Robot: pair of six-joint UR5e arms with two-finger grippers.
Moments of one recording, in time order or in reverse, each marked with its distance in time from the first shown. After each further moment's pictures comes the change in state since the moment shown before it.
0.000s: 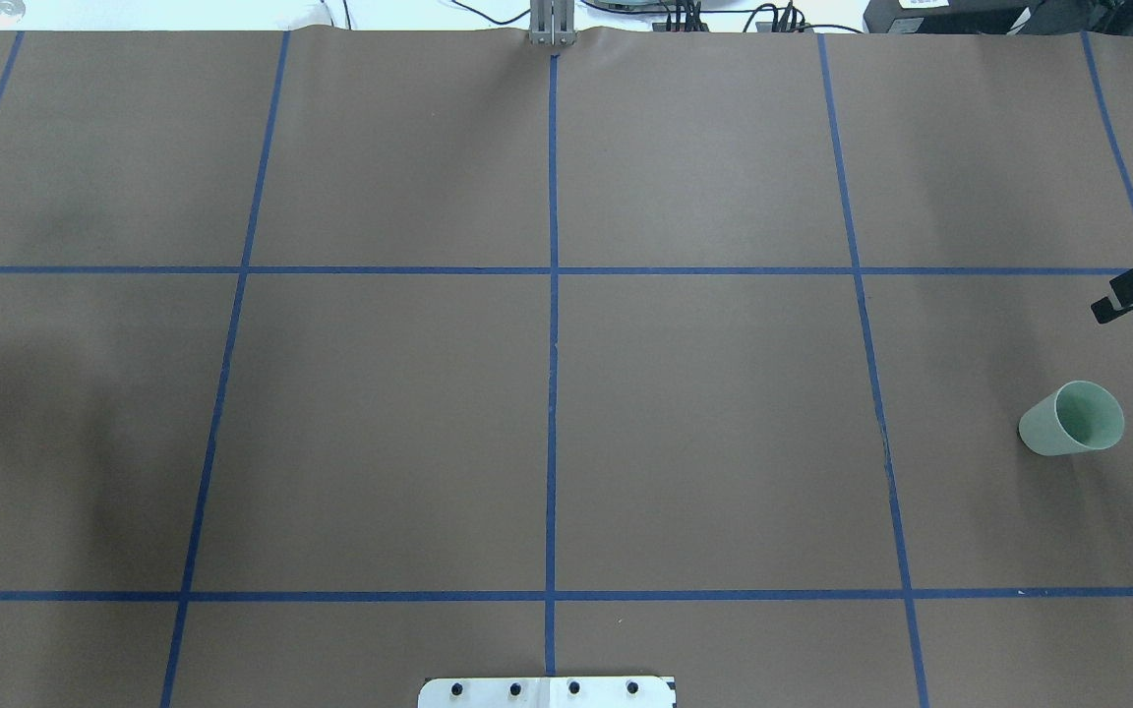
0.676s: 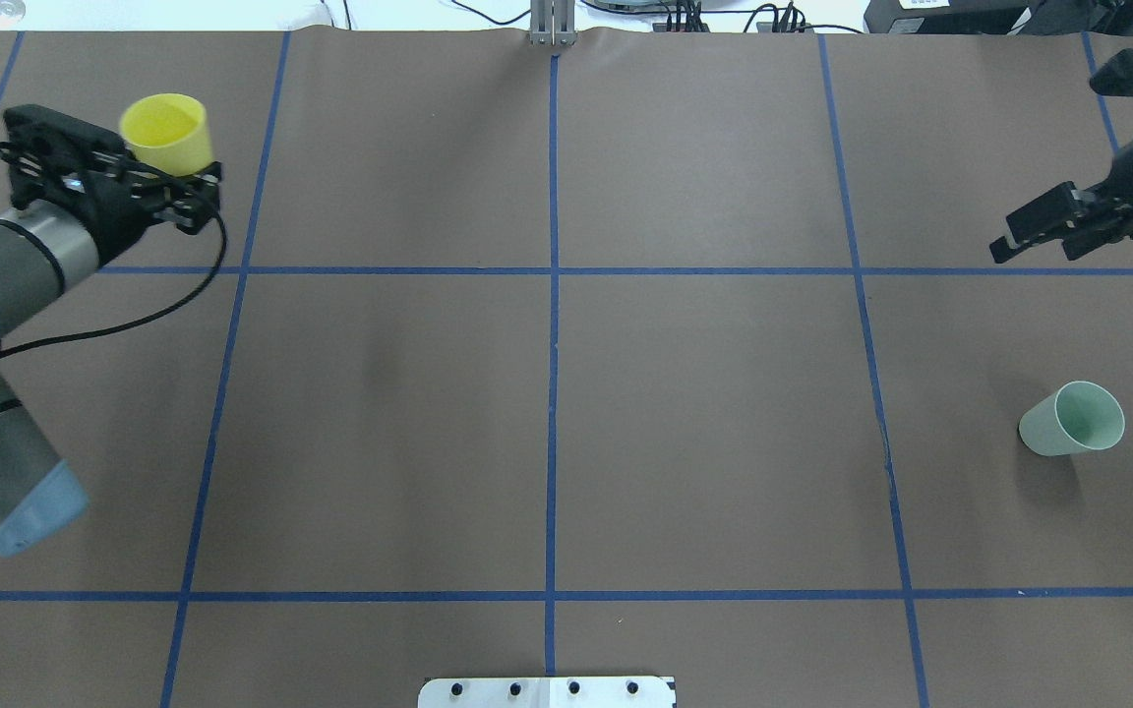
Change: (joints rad) left arm 0.082 -0.329 -0.031 -0.329 -0.310 0.400; right arm -0.080 0.183 0.005 0.000 -0.006 0.224
